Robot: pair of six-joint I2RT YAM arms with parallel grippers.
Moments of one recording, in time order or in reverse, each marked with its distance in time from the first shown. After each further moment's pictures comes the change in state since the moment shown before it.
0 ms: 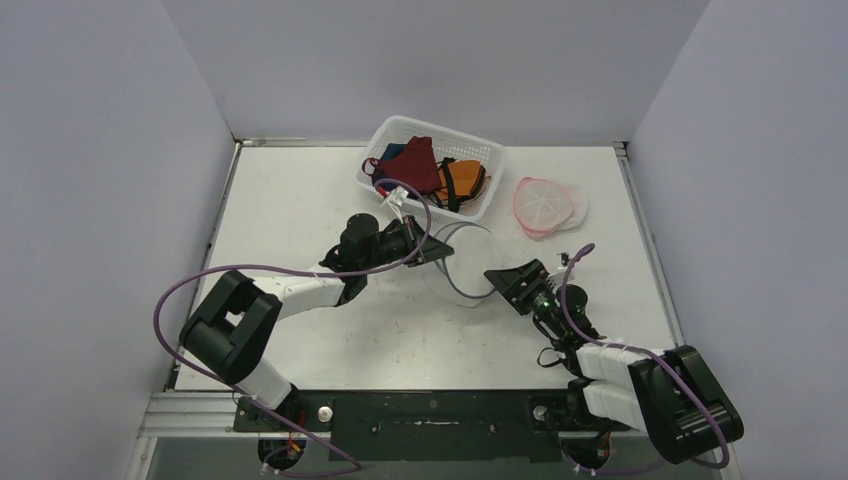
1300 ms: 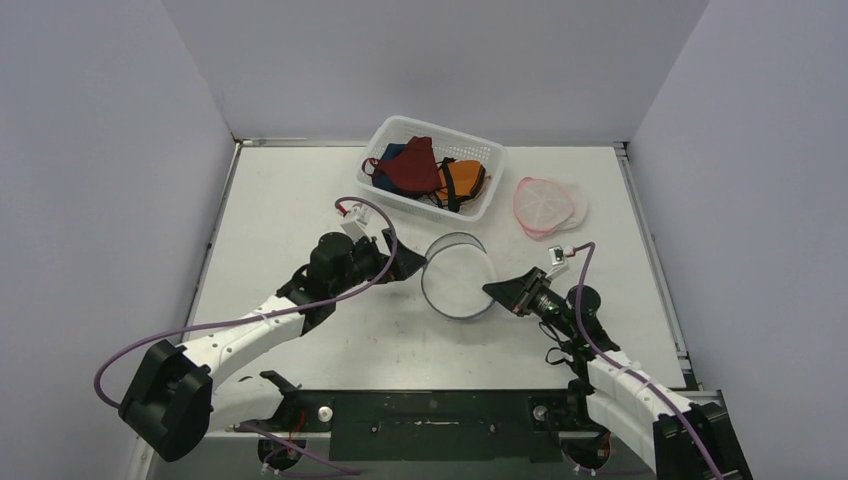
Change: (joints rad) left arm 0.002 -0.425 -0.143 -0.438 -0.312 0.192; right arm -0.021 -0.238 0.034 -0.160 -0.269 -0.129
